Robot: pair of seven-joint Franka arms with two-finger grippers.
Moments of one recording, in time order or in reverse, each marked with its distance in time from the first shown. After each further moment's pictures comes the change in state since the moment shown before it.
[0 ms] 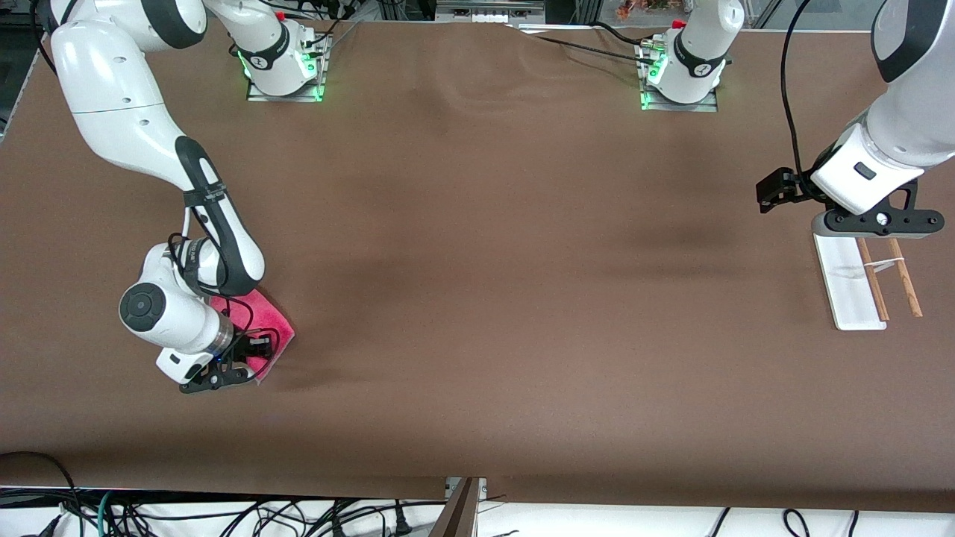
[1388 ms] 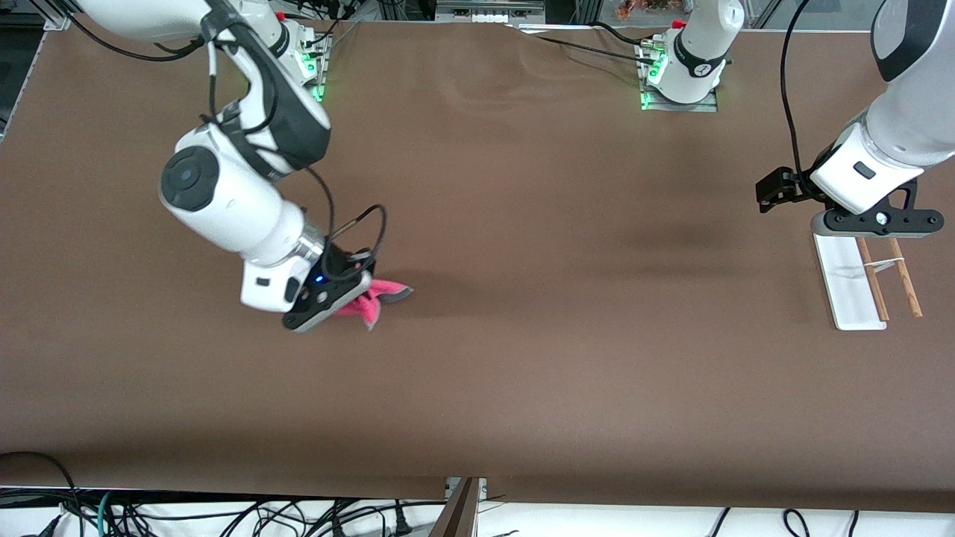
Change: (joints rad) left arm 0.000 0.000 -0.001 0.009 0.000 -0.002 0.000; right arm 0.057 -0.323 0.451 0.059 0.000 -0.296 0.074
